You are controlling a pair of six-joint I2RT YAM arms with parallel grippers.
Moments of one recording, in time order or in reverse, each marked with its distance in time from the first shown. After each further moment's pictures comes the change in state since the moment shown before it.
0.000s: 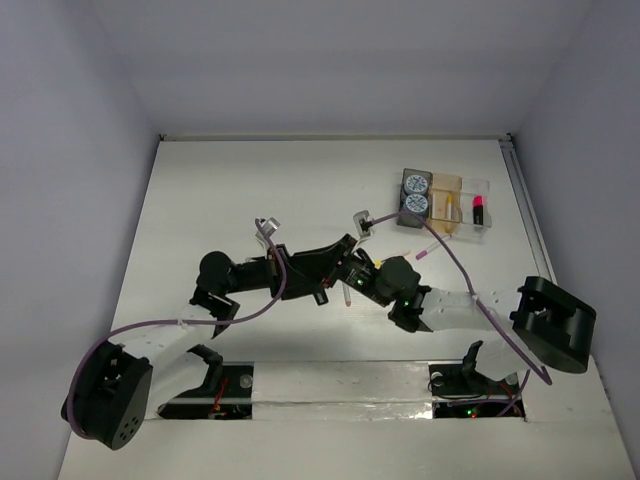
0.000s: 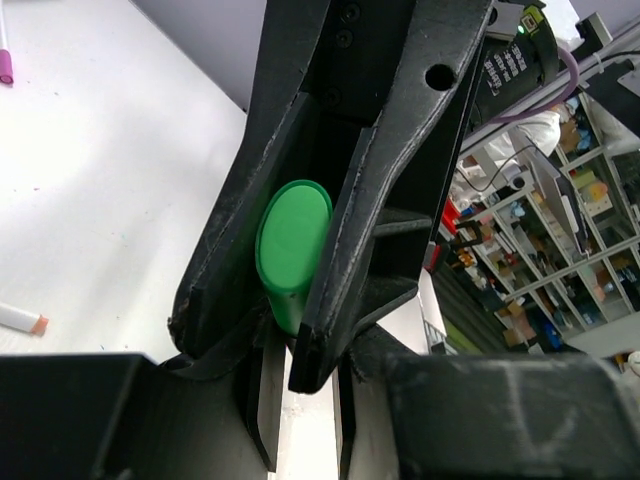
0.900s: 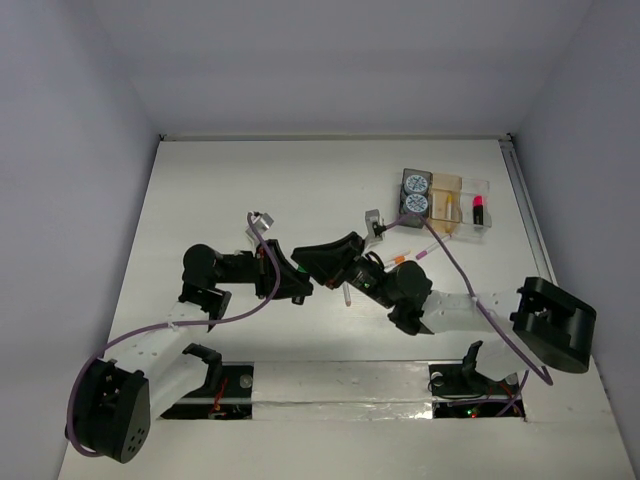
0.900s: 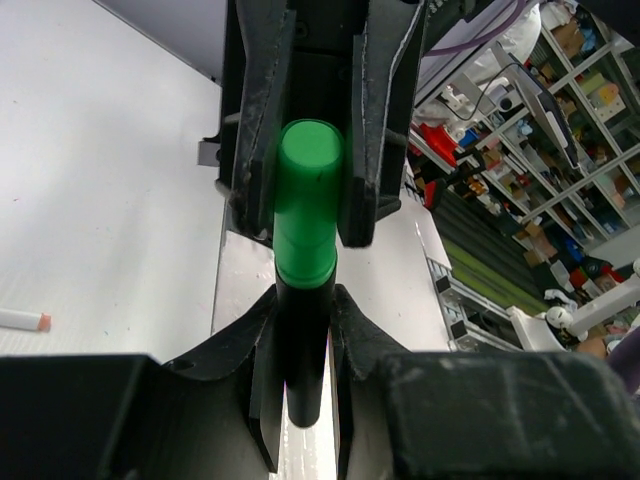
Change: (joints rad) left arm 0.109 -0.068 0.084 -0.037 0.266 0.014; right arm 0.008 0.042 -0.028 0.273 -0.077 -0.070
